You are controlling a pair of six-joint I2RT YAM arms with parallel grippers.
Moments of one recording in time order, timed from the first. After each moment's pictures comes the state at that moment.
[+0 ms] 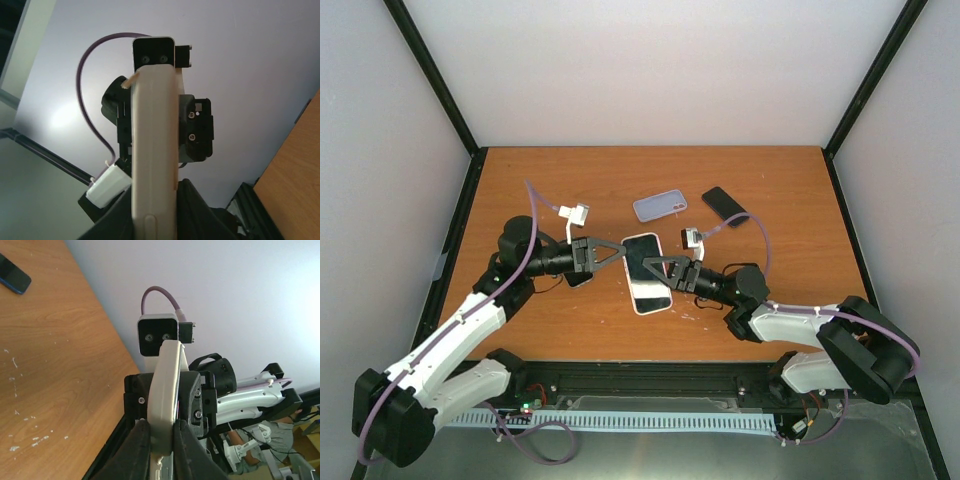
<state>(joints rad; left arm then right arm) -0.46 0.94 0.67 0.13 0.89 -0.91 0.77 1.32 0.34 1.34 -0.58 1.35</state>
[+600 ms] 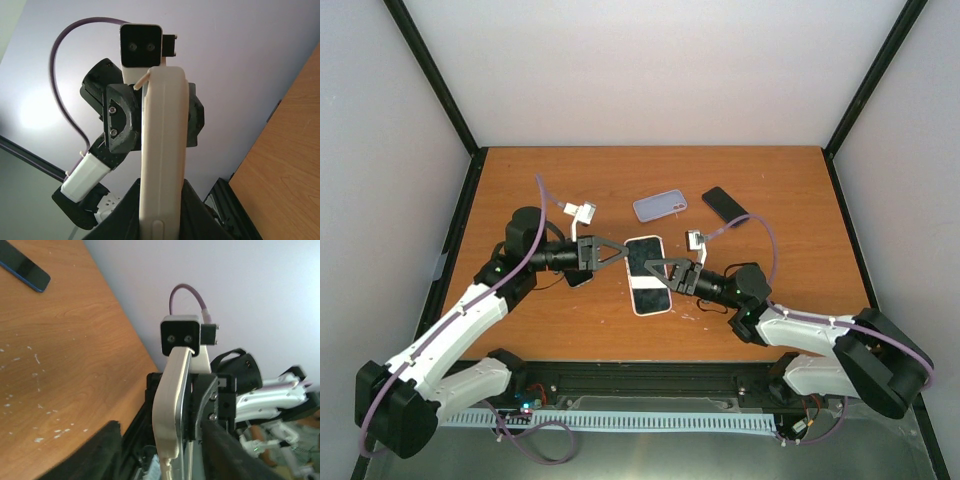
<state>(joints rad) -0.46 0.98 0.75 -0.06 0.88 -0.78 0.77 1.19 0.33 1.13 -0.55 1.24</state>
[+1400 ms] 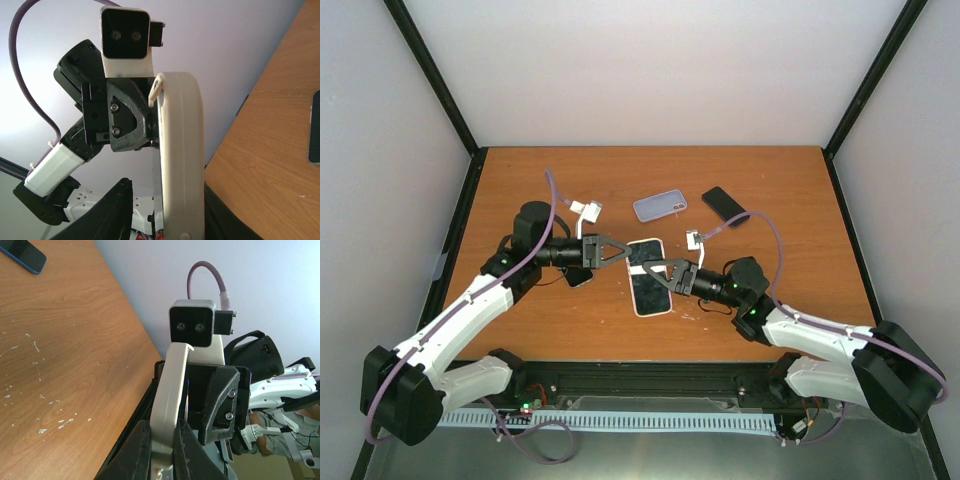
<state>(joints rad) -0.46 1.06 0.78 -0.08 0.92 -0.71 0.77 1.12 0.38 0.88 -0.53 1.13</state>
